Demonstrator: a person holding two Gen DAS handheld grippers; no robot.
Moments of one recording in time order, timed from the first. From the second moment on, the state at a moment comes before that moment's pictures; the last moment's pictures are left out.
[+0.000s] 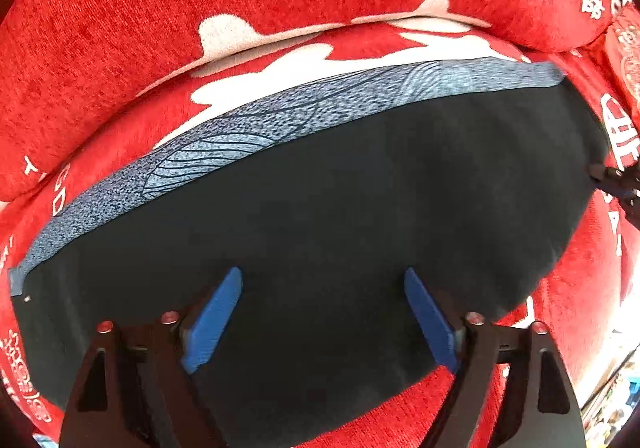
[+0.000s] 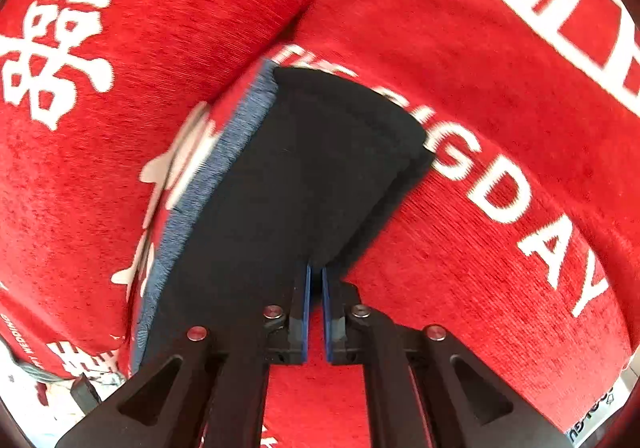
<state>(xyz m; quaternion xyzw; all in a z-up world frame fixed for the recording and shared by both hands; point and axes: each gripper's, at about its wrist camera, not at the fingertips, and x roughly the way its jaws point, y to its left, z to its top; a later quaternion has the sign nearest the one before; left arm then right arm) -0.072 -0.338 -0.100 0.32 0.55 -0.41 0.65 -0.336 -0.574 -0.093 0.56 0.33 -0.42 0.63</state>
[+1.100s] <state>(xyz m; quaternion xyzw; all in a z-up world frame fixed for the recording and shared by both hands) -0.109 -0.462 -0.103 0.30 0.53 -0.36 0.71 -0.349 -0.593 -0.050 0.55 0.23 -0.29 0.75</state>
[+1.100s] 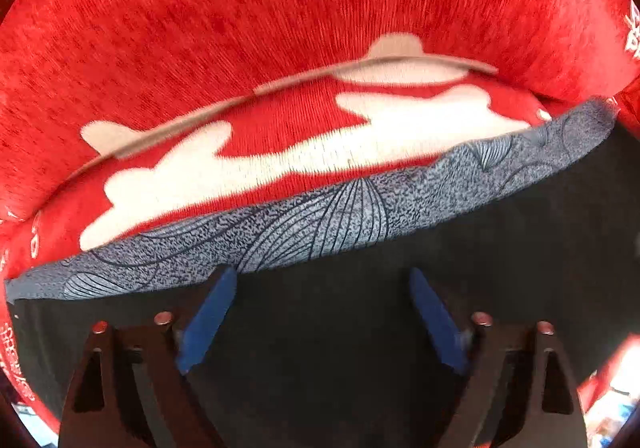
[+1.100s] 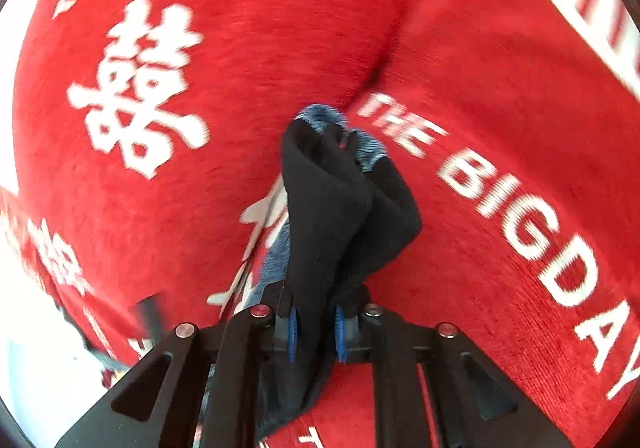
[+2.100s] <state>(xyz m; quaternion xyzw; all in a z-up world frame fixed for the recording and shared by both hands) 0.071 -0.121 -0.029 0.19 0.58 -0.31 0.72 -0.091 -0.285 -0.047 0.18 0.55 -0.18 0.80</state>
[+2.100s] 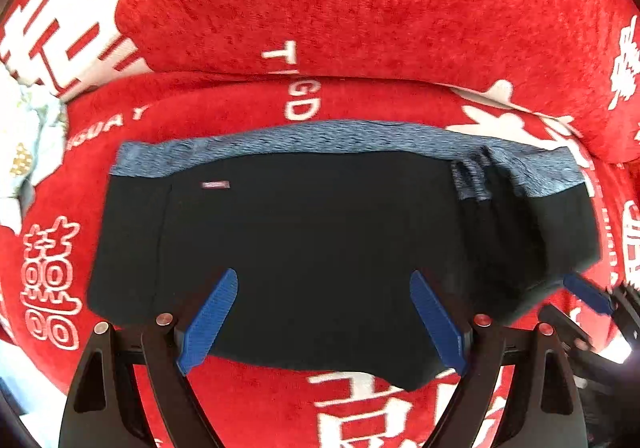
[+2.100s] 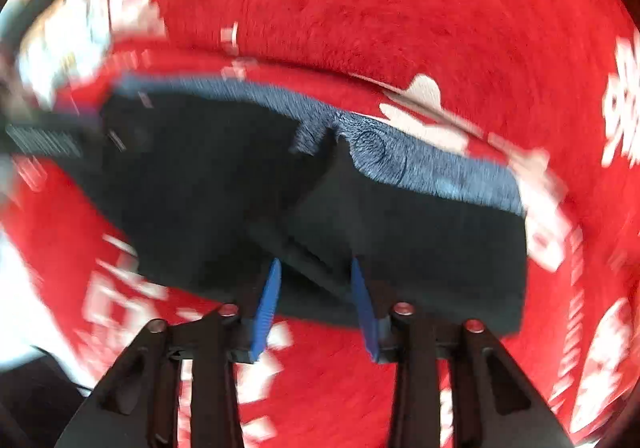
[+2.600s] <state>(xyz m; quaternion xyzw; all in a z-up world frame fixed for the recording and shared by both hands) 0.039 -0.146 -0.085 0.24 0.61 -0.33 0.68 -0.172 -0.368 -0.125 0.67 0.32 -0.23 0.63</state>
